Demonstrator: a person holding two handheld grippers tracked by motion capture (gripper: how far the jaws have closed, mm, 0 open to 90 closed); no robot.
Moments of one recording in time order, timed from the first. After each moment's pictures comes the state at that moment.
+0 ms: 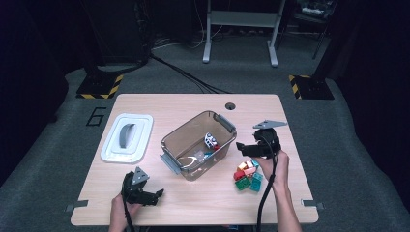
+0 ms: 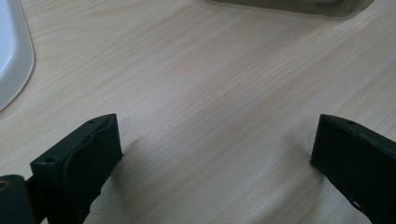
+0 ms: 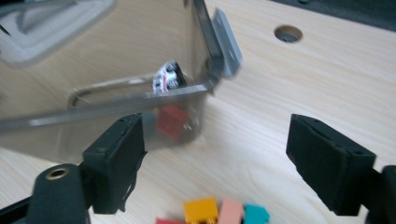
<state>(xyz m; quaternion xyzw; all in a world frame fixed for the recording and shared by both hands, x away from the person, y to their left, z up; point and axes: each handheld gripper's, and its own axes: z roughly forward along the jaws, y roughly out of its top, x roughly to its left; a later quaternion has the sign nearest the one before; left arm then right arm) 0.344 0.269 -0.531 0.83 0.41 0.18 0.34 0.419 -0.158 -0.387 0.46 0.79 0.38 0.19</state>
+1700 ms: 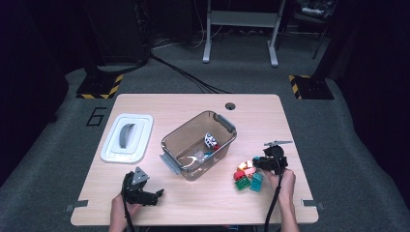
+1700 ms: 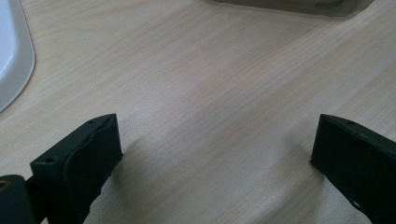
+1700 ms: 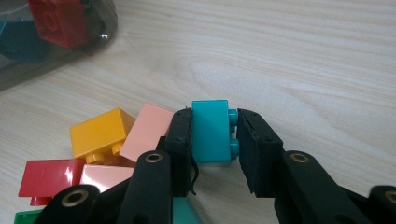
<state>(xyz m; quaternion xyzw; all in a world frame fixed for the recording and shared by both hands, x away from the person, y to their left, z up) 0.344 0.268 -0.531 0.83 0.41 0.18 0.34 0.431 -0.205 -0.487 0.56 0.76 0.31 0.13</state>
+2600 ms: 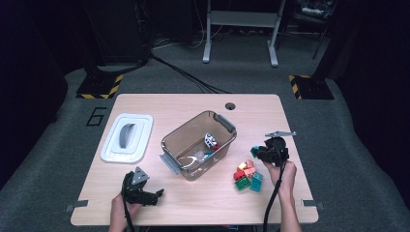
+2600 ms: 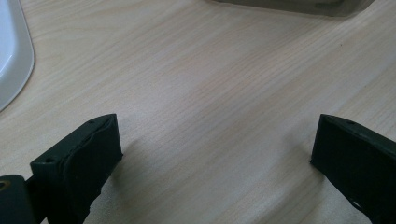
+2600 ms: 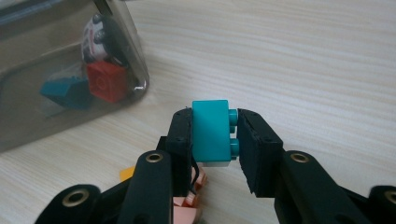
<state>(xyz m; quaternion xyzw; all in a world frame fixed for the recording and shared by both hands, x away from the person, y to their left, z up) 0.344 0.269 -0.531 0.83 0.41 0.18 0.34 0.433 -0.197 -0.443 0.53 0.76 0.35 0.16</state>
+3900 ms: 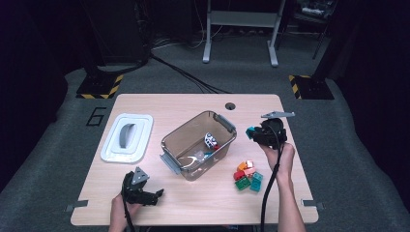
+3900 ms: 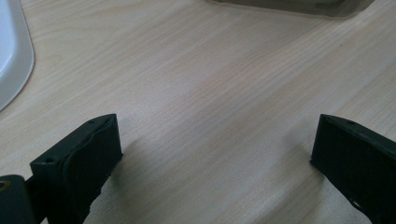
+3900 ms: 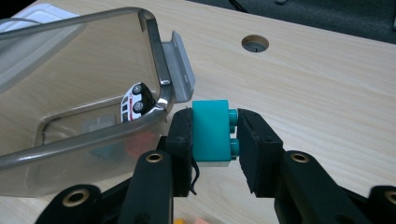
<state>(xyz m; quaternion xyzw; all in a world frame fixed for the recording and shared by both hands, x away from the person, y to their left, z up) 0.344 0.269 -0.531 0.83 0.41 0.18 0.34 0.447 -0.173 -0.374 0.48 0.76 0.37 0.20</state>
